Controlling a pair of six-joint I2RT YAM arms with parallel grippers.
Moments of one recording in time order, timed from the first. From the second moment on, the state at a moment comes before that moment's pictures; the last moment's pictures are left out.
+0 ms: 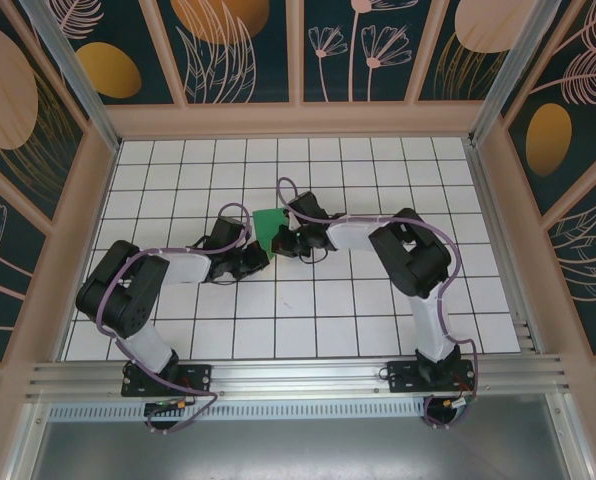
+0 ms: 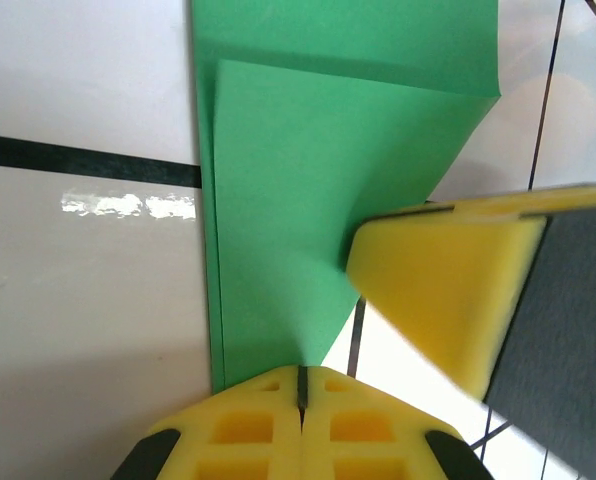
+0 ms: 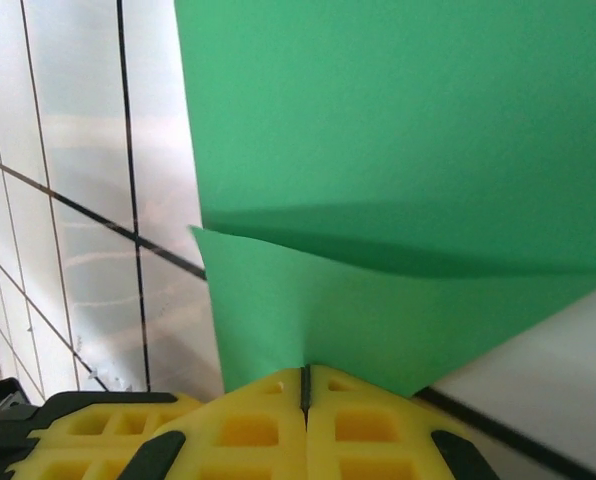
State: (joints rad) left arm -0.46 1.69 0.65 0.13 0.38 -0.86; right arm 0.71 2.09 1.26 -0.09 -0.47 0.78
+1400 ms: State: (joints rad) left arm -0.46 1.60 0.72 0.10 0.21 -0.81; right arm 0.61 1.99 1.21 -0.06 -0.48 0.78
